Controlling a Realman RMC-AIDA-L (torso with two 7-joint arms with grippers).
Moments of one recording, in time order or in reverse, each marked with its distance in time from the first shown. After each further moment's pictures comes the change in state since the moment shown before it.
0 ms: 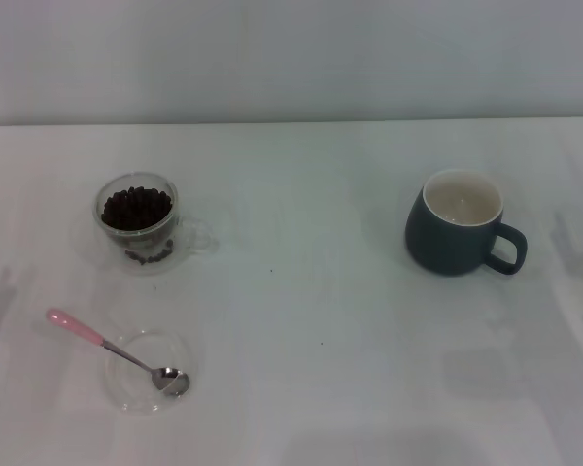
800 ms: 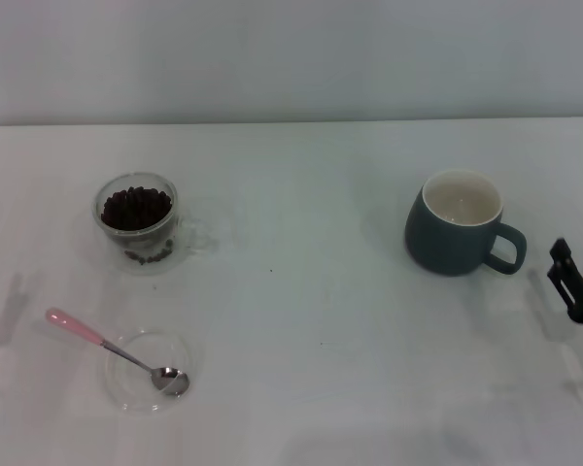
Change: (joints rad) left arm 0.009 0.000 0.011 -0.029 0.024 -0.010 0.007; right arm -0.086 -0.003 -0.069 0.208 -0.013 -0.019 -0.066
